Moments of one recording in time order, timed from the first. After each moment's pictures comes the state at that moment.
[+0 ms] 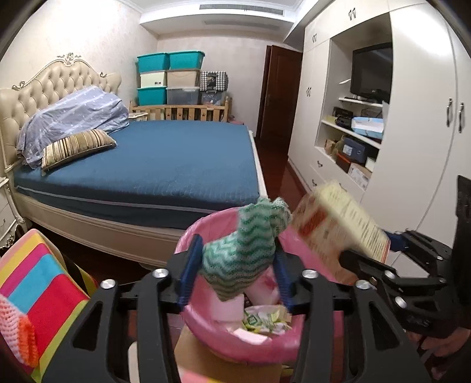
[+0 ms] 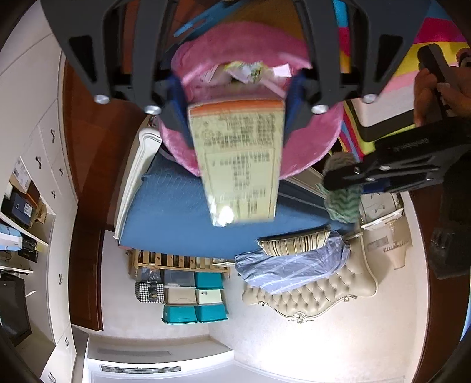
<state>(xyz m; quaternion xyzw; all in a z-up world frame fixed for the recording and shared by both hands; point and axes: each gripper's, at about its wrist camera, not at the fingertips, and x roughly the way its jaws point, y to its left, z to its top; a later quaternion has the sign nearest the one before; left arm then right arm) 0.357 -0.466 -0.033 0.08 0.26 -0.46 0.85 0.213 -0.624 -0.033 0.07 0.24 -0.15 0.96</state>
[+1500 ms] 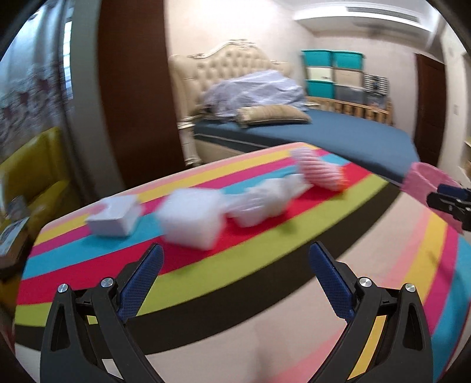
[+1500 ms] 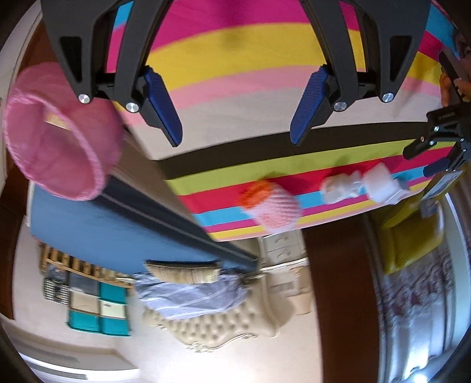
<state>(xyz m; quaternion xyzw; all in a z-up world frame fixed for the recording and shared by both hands) 0.261 -0.039 -0.053 0.06 0.28 -0.05 0.96 0.261 -0.344 -0.039 0.02 0.31 0.07 0.95</state>
